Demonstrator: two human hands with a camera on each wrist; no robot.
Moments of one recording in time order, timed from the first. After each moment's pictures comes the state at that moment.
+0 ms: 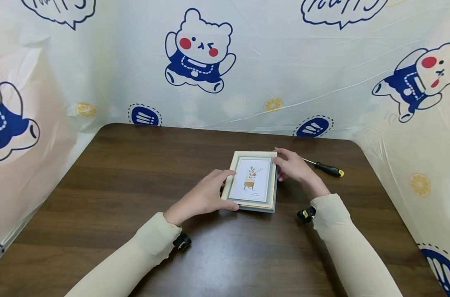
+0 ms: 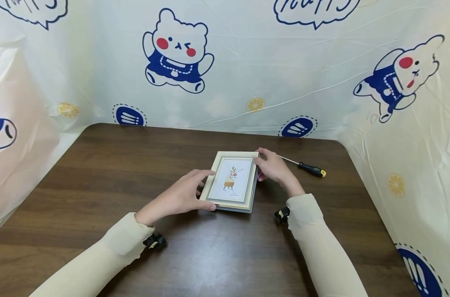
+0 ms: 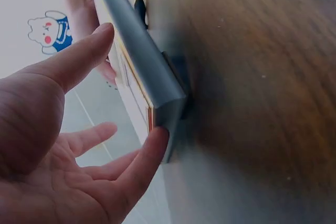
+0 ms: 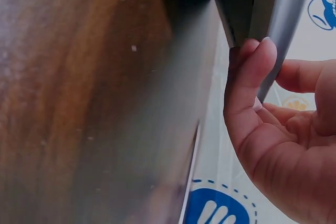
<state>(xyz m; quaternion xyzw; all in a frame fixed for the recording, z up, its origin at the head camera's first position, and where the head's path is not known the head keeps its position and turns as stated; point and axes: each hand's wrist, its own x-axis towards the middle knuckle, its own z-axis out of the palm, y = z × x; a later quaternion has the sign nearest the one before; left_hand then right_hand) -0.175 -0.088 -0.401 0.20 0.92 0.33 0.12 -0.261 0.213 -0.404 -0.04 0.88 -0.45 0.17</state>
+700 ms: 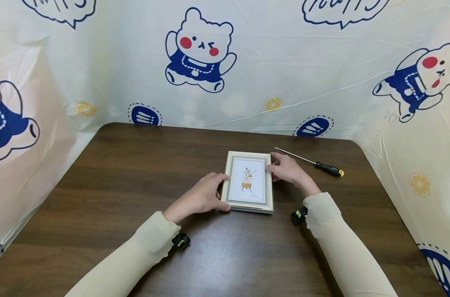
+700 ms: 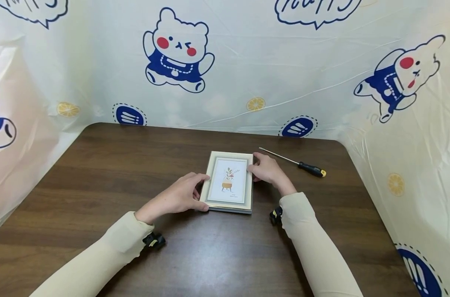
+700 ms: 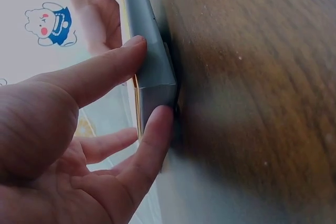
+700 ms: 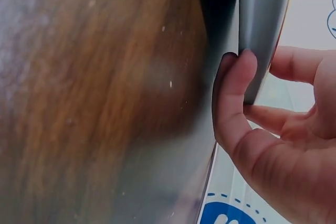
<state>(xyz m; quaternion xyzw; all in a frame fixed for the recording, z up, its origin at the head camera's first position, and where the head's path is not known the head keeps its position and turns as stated) -0.182 -0.095 -0.409 0.16 0.92 0.32 0.17 -0.264 0.197 -0.419 -0.03 0.90 -0.40 0.18</state>
